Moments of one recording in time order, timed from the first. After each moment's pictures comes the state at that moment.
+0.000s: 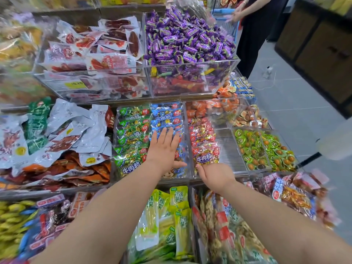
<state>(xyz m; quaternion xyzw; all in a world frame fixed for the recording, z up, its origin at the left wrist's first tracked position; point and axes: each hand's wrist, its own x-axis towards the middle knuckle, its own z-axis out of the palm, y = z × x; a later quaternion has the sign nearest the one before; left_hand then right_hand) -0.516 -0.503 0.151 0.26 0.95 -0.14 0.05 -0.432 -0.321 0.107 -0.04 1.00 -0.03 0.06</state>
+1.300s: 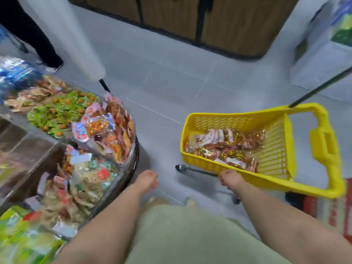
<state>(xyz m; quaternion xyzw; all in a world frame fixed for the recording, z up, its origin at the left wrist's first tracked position) -0.075 -0.213 0.033 0.15 0.80 0.17 0.56 0.206 -0.106 0.016 0.69 0.52 -0.50 0.07</state>
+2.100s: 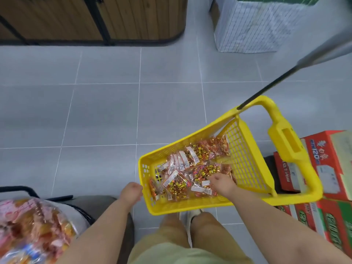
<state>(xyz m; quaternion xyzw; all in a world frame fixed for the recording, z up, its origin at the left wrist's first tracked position) -0.064 0.054 -0.029 0.34 0.76 -0.03 0.55 0.252 0.021 -0.015 0.77 0.36 -0.52 0.03</state>
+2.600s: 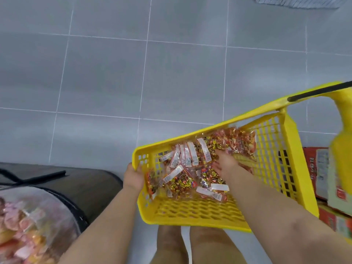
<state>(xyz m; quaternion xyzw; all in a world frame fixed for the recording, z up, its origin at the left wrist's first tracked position) -0.035 0.093 -0.124 0.29 0.84 0.02 0.45 0.252 0.119 -0.157 0.80 -0.07 -0.57 -0.19</state>
